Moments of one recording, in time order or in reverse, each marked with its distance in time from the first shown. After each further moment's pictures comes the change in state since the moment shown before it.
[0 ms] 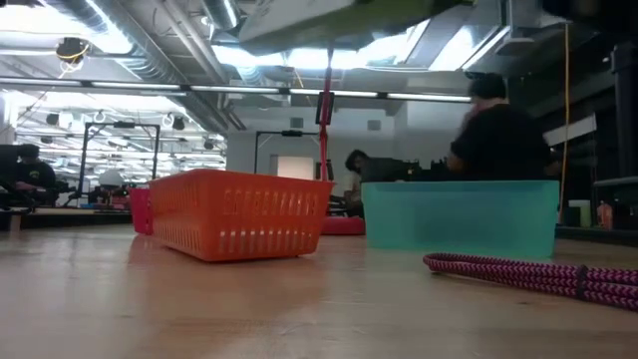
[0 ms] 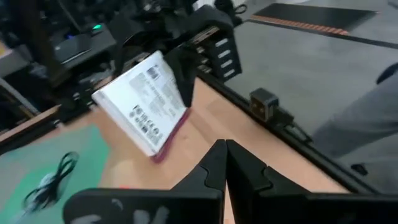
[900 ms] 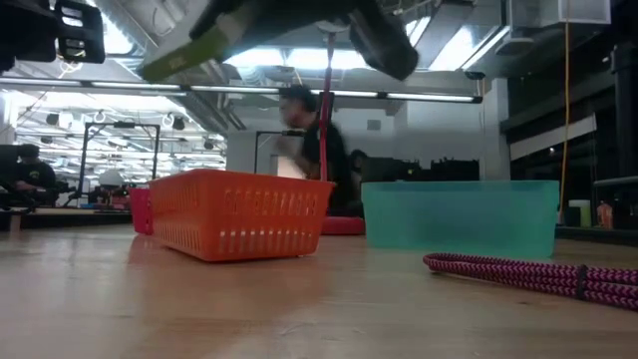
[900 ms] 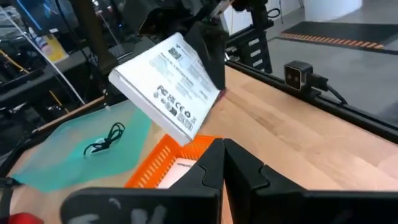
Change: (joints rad) left arm 0.004 -0.537 -0.431 0.034 -0.104 0.063; right arm -0.267 -0.032 -0.022 0.304 -0.295 -0.283
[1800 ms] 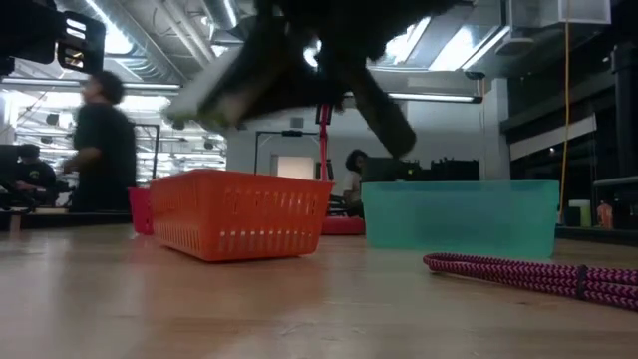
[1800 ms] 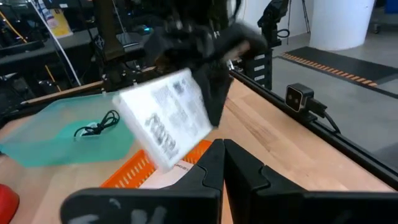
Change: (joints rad) left arm 0.000 -0.032 -0.001 -0.007 -0.021 -0.176; right arm -0.014 -0.002 -0.245 0.363 0.120 0.004
